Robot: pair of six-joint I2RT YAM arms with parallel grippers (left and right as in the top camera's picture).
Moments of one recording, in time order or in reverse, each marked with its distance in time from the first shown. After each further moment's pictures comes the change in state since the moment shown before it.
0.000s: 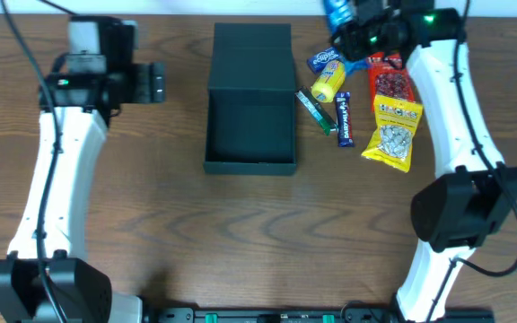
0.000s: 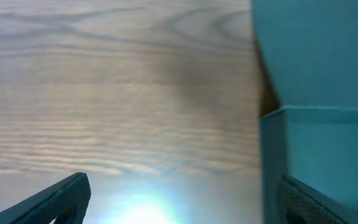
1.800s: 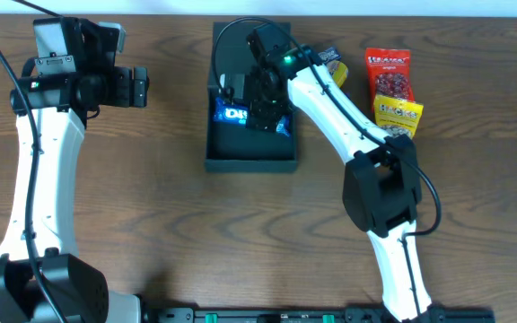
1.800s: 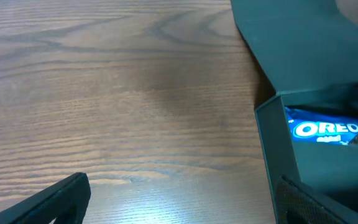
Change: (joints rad) left arm 0.085 0.000 0.000 0.005 0.156 0.155; right arm 0.359 0.263 -0.004 -0.008 0.177 -0.704
